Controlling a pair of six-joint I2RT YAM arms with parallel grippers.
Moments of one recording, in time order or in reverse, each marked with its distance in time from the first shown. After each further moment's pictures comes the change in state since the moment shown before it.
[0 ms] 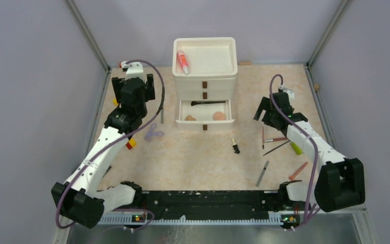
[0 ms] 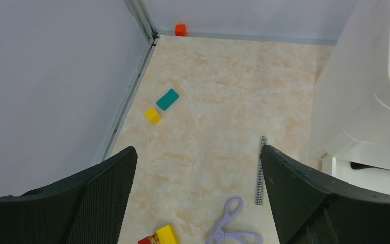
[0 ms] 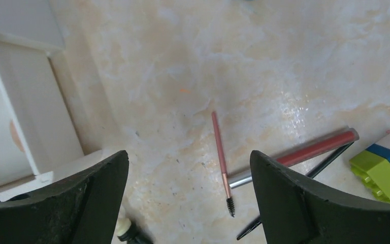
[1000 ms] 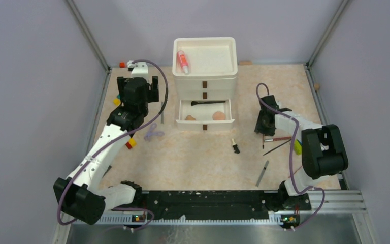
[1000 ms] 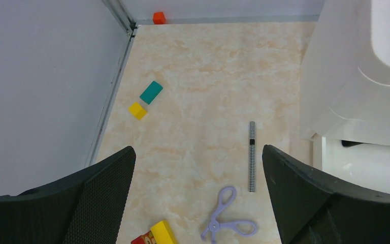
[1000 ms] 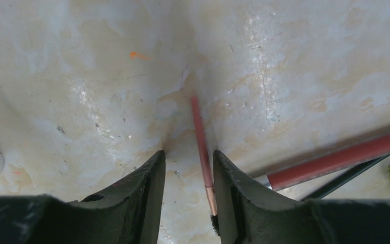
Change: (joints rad) left arm 0.000 0.033 0.004 -0.031 0.087 0.008; right arm -0.005 0.360 0.027 -0.044 -0.053 -0.039
